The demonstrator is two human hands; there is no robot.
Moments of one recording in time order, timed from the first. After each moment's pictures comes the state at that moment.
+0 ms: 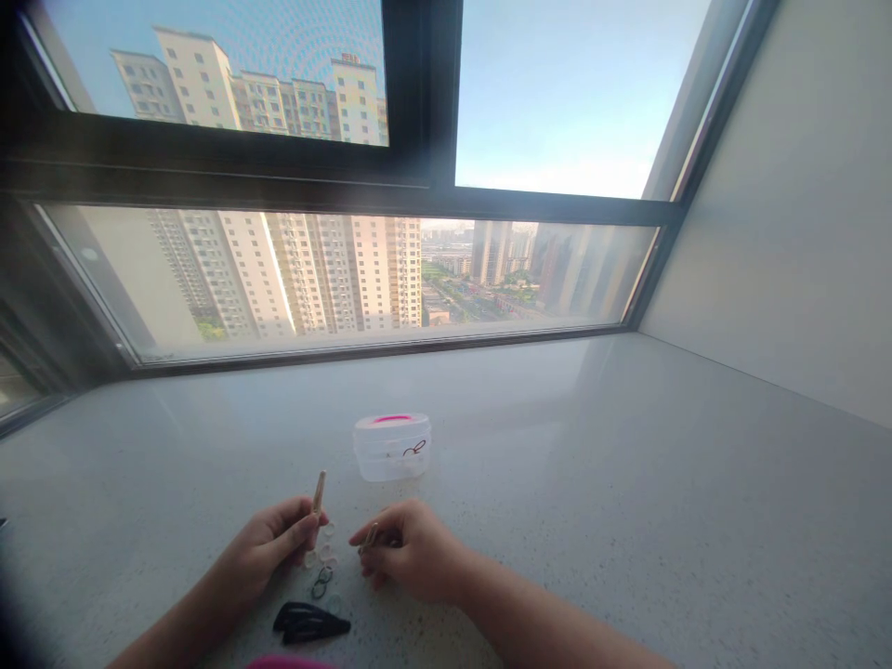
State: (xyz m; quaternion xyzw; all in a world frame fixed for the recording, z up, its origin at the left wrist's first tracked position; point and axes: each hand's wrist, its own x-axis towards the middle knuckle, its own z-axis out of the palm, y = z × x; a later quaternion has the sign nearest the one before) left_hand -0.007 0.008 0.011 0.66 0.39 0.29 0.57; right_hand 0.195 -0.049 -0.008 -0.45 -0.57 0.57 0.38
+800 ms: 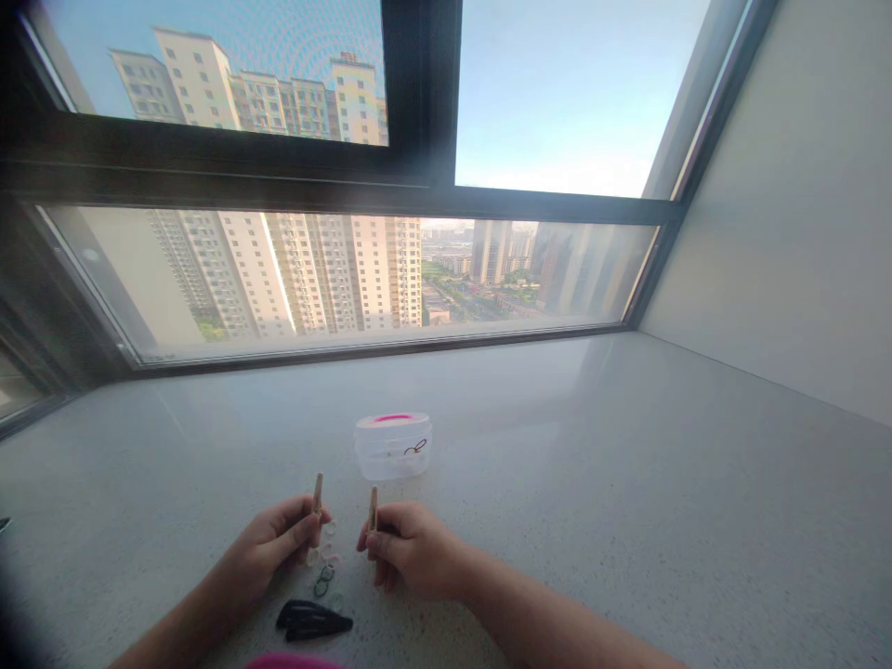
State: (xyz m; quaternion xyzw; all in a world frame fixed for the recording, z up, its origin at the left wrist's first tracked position) left_hand -0.009 0.012 0.004 0.68 0.37 0.29 0.57; right_hand 0.195 -0.049 -0.006 -0.42 -0.56 0.60 0.38
